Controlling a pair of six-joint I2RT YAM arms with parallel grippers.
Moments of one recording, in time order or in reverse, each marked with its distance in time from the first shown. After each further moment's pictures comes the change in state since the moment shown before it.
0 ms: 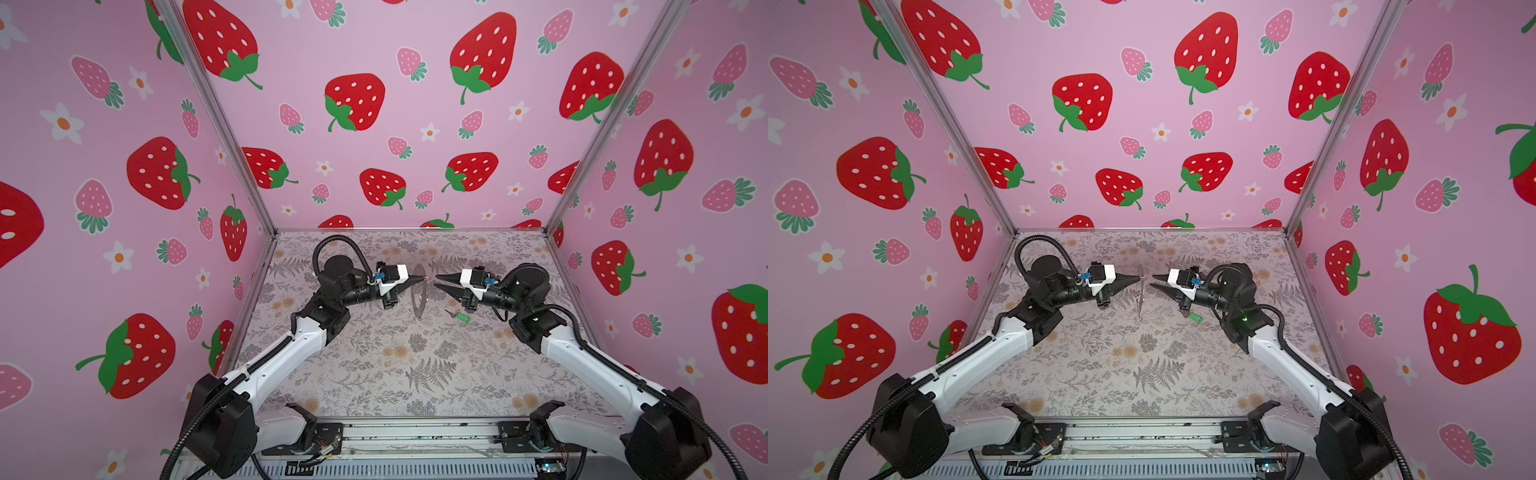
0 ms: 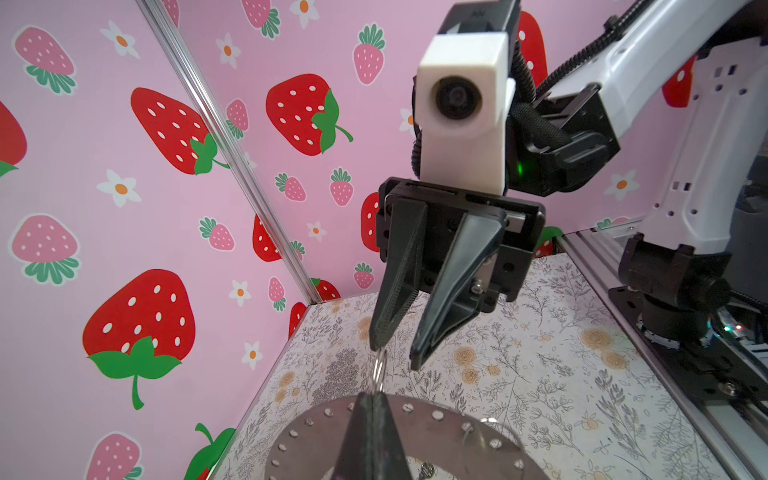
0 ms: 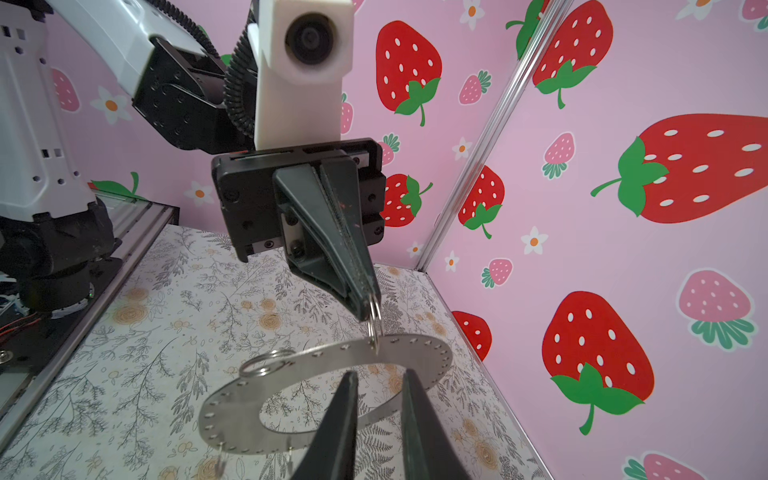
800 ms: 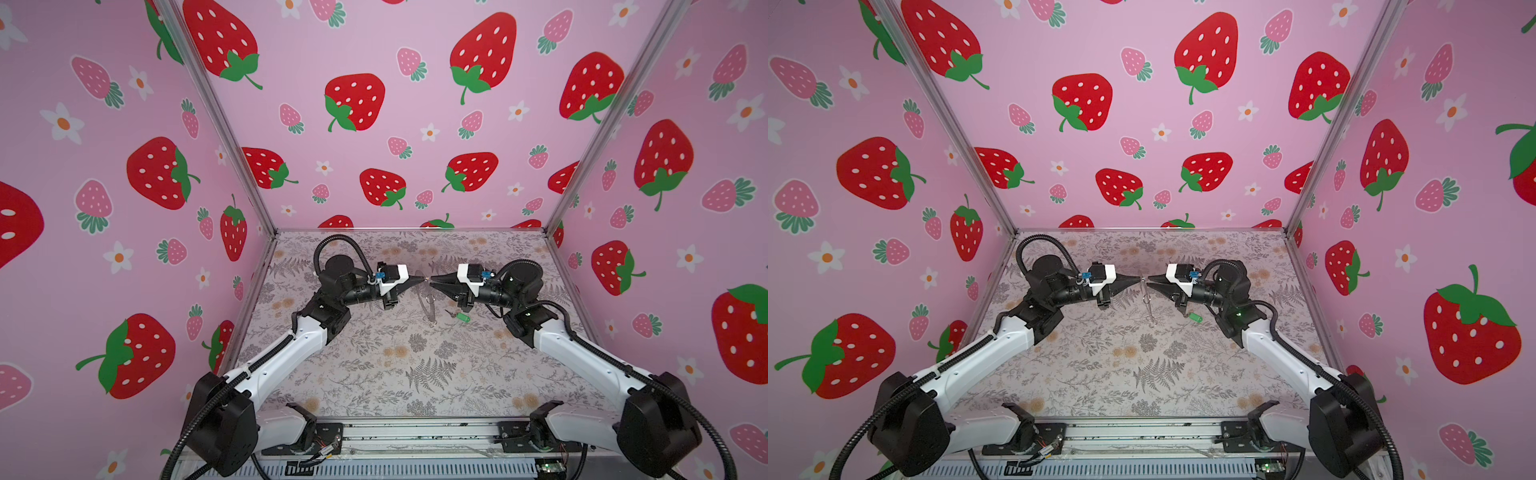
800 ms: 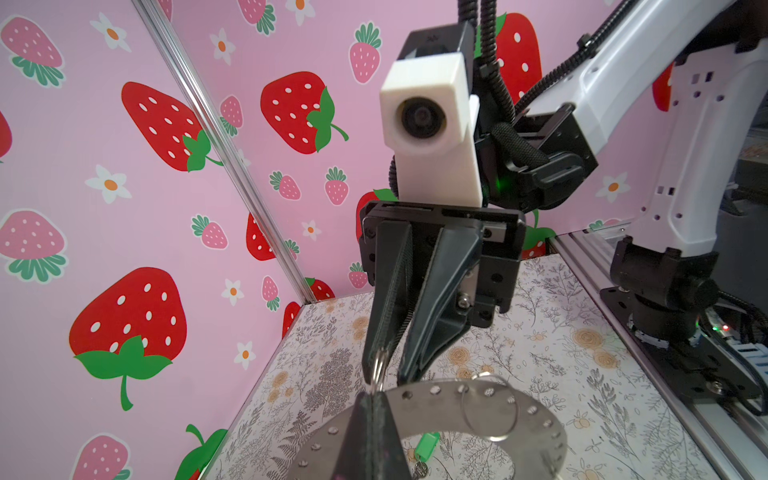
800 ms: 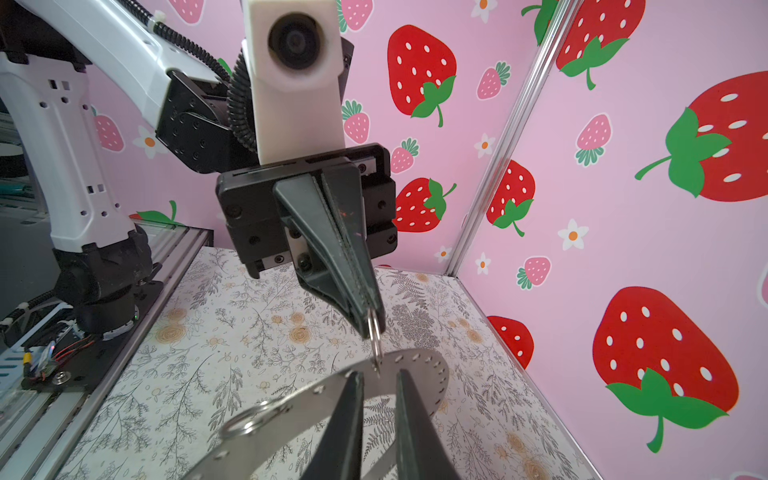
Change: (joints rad) left arm 0.002 0.004 0.002 0.000 0.015 -0.006; right arm 0.000 0.069 0.015 0.074 -0.063 0.118
